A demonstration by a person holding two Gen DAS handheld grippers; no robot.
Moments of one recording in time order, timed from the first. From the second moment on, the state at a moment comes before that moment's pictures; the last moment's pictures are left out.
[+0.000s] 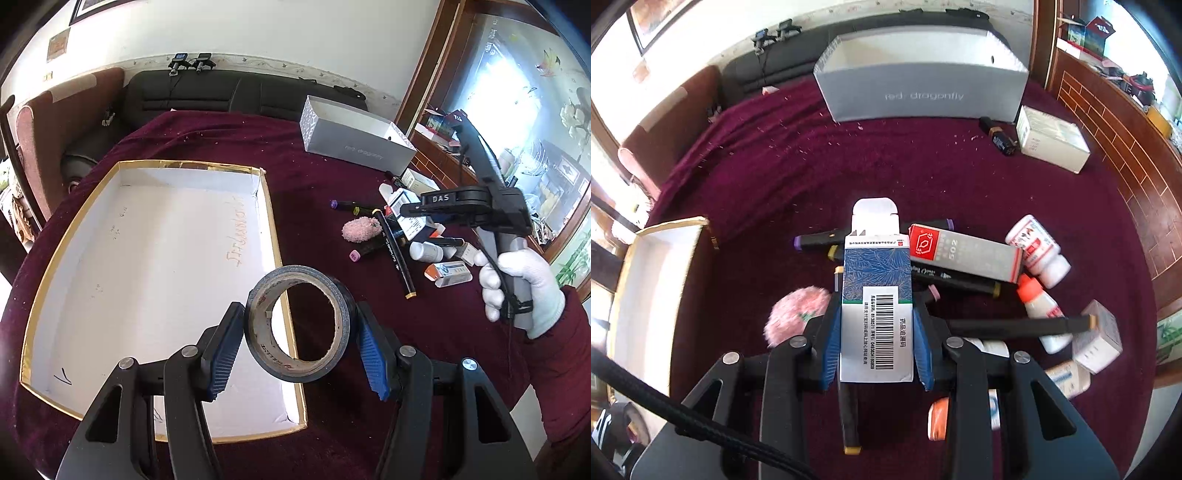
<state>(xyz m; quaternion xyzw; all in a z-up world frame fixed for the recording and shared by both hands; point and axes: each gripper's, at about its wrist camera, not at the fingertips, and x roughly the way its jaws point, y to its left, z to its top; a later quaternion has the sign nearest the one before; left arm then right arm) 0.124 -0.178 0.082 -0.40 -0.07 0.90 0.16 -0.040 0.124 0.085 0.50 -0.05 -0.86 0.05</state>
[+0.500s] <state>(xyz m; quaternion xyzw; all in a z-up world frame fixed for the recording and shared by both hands) 0.152 -0.198 0.179 -0.34 -0.05 0.93 0.16 0.040 0.104 0.186 0.42 -0.10 -0.89 0.15</state>
